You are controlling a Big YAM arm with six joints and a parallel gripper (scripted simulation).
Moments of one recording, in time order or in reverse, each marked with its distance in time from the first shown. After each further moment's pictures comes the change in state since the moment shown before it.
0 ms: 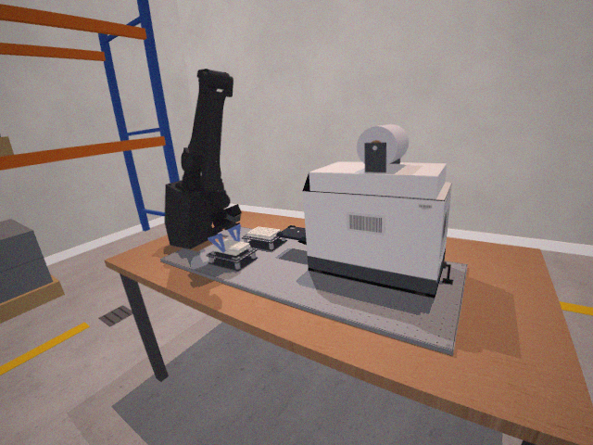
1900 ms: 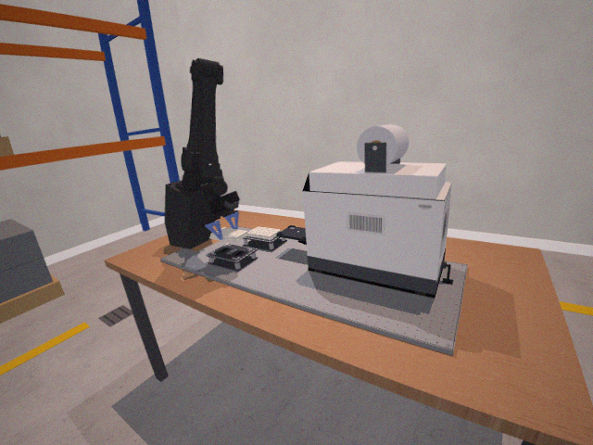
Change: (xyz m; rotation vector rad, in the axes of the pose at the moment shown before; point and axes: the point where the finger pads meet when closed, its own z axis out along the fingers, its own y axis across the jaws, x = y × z) arm -0.015 0.001 -0.049 -0.005 0.014 0.004
